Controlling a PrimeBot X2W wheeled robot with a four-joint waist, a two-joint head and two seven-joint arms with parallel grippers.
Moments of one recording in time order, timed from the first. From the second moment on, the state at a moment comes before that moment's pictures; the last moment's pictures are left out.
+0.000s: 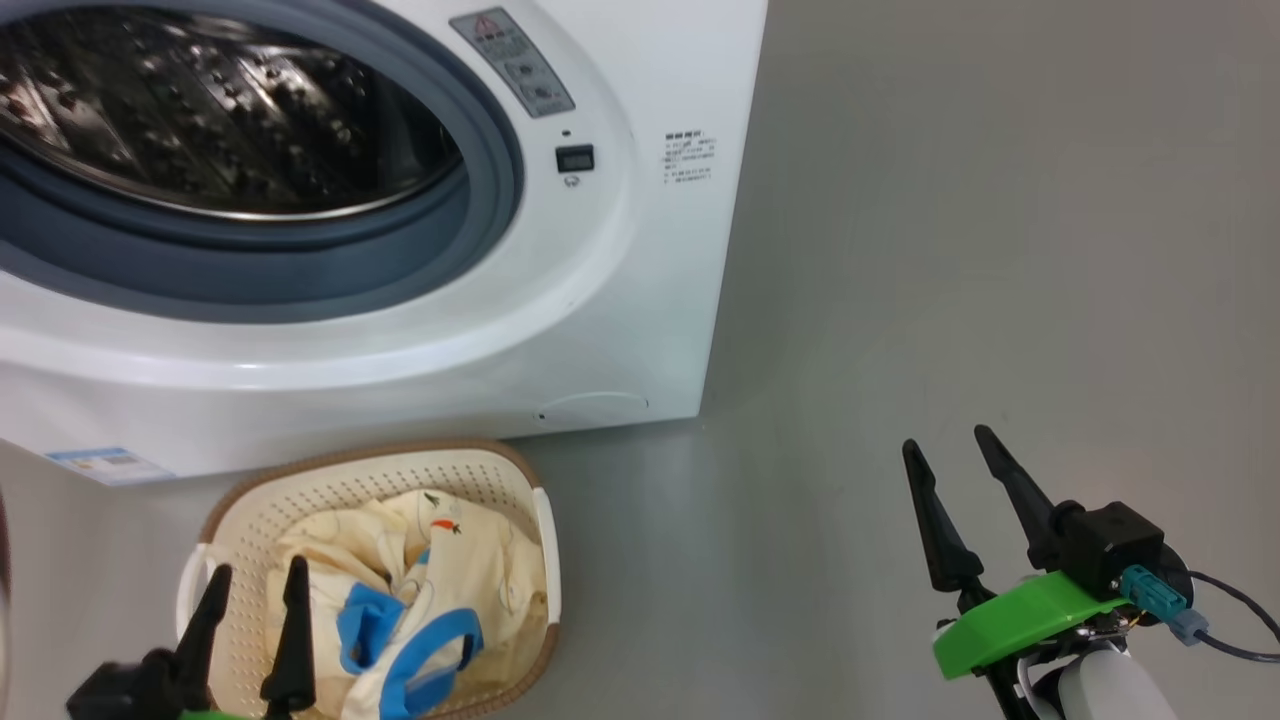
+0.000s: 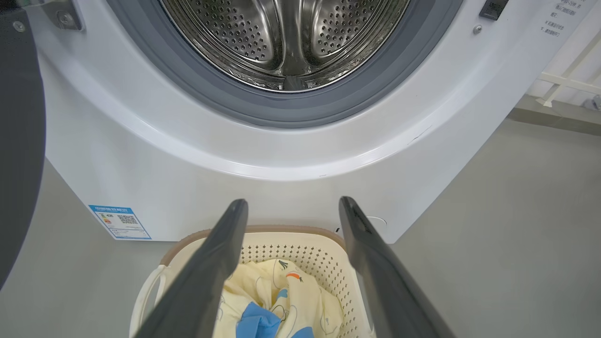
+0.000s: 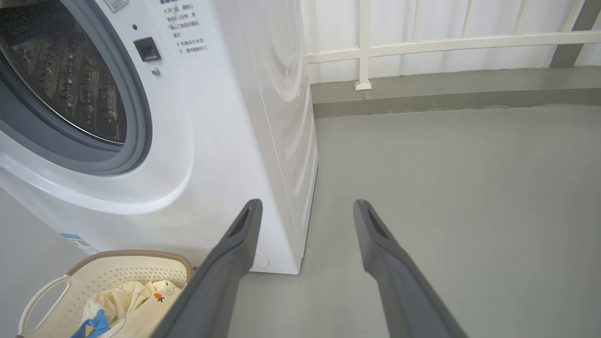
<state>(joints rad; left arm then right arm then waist) -0.03 0.13 -0.04 0.28 -0.35 -0.13 -0.26 -0.17 -0.05 0.02 0.25 0.15 0.13 -0.25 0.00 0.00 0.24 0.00</state>
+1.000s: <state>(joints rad) -0.46 0.34 -0.38 0.56 -0.61 -0.13 -0.26 -0.31 -0.05 0.03 0.17 0.17 0.13 -0.25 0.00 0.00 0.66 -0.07</state>
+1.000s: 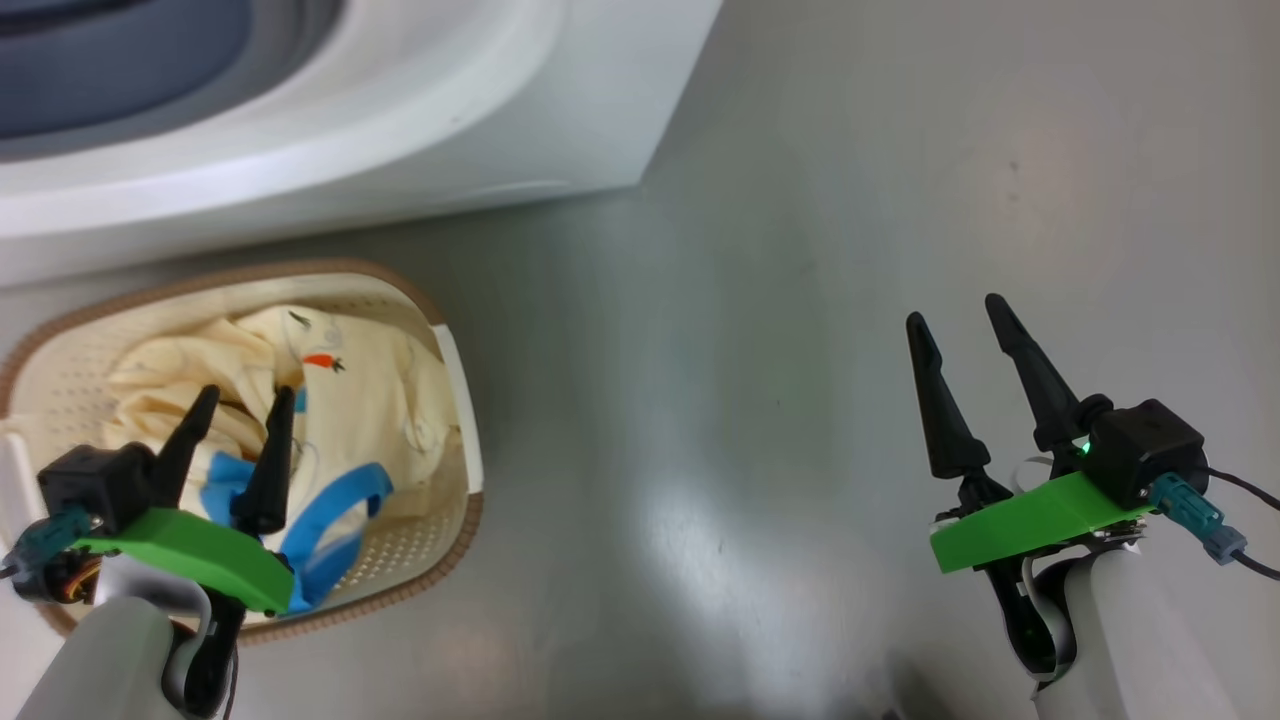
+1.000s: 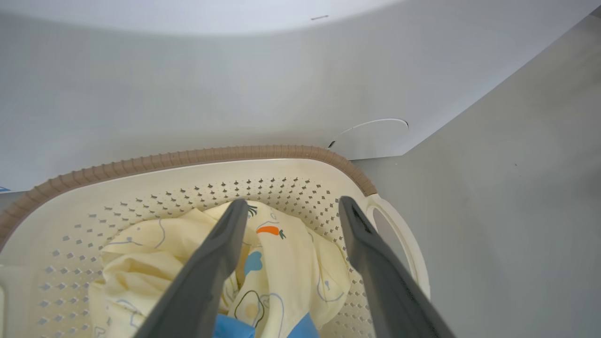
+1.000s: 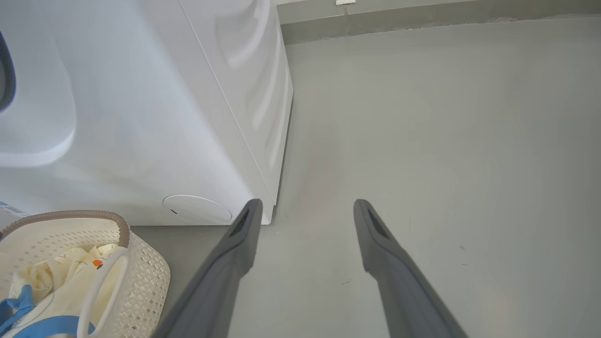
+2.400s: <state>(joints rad) -0.89 0.45 -0.83 0.96 -0.96 -0.13 -0.08 -0.33 -0.05 0.05 0.11 0.22 0.13 -0.26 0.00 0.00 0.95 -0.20</state>
